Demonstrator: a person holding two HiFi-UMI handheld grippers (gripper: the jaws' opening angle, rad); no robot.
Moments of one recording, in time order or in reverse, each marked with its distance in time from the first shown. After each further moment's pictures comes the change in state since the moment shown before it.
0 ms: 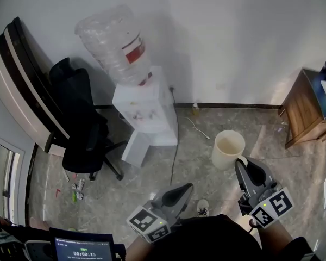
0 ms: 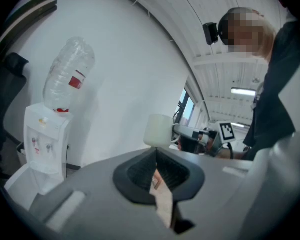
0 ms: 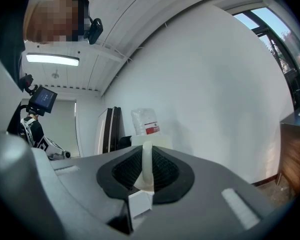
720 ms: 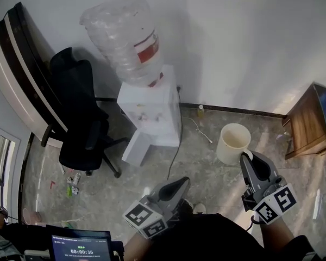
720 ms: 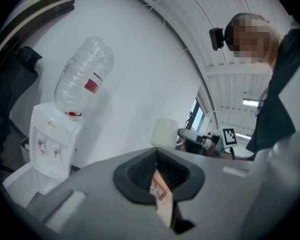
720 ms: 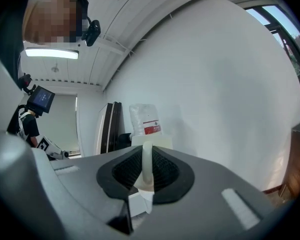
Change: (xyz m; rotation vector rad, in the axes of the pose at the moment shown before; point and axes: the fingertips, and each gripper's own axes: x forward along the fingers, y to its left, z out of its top) left arm 0.012 0.080 0.039 -0.077 -0.090 0.074; right arm 0.084 -0.020 0.015 -0.047 0.034 0.035
